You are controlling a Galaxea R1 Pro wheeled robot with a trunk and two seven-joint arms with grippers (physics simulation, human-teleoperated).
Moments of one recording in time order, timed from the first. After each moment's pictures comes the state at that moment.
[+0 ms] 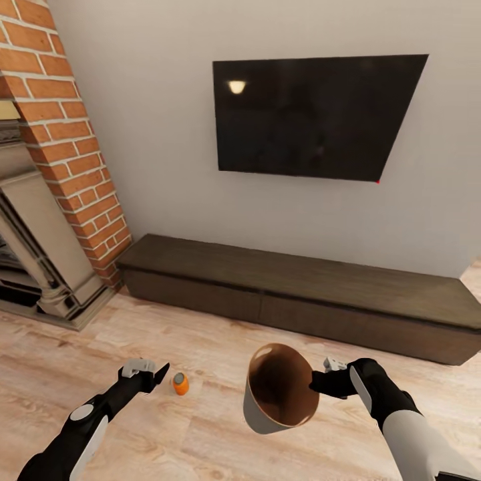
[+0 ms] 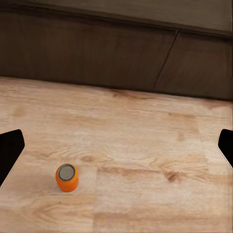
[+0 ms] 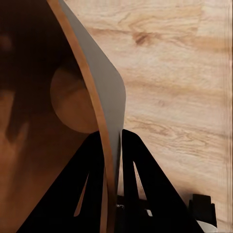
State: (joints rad) left arm -0.34 0.19 -0.01 -0.94 0.16 0.02 -0.36; right arm -0.68 -0.09 -0.17 -0.55 0.02 0.80 0.44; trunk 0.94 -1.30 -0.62
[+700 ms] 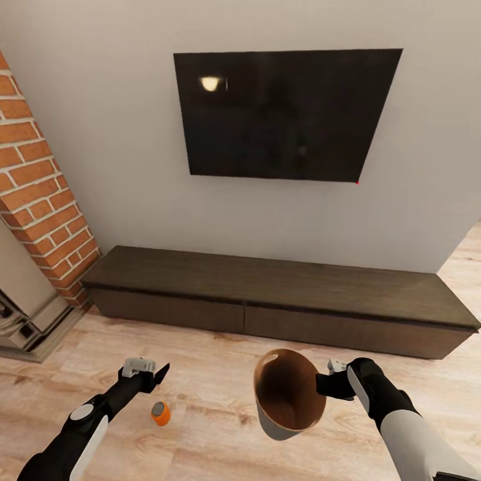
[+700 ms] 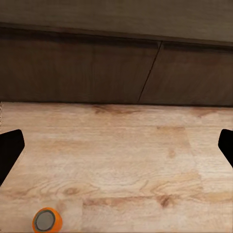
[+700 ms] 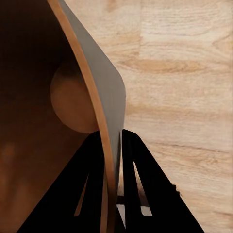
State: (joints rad) left arm -0.34 0.19 -0.01 -0.93 0.16 0.02 -0.36; right arm -0.68 -0.08 -0.15 -0.56 0.03 0.80 0.28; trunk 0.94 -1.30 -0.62
